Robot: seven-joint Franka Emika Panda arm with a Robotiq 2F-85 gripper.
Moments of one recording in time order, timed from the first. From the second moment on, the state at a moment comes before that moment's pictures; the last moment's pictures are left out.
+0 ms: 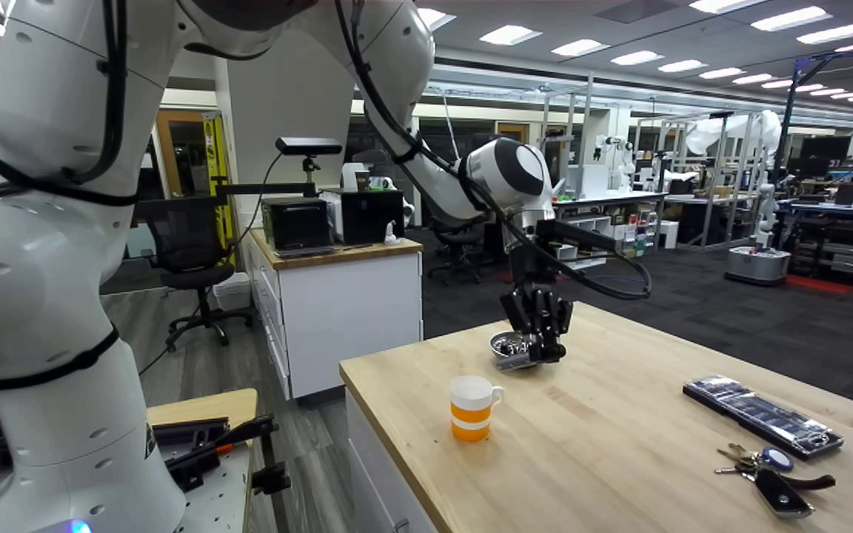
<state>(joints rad) 0.05 0.43 0.08 -1.86 -0.61 1.91 -1.31</state>
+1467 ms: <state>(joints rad) 0.09 0.40 0.09 -1.97 -0.73 1.88 -1.21</state>
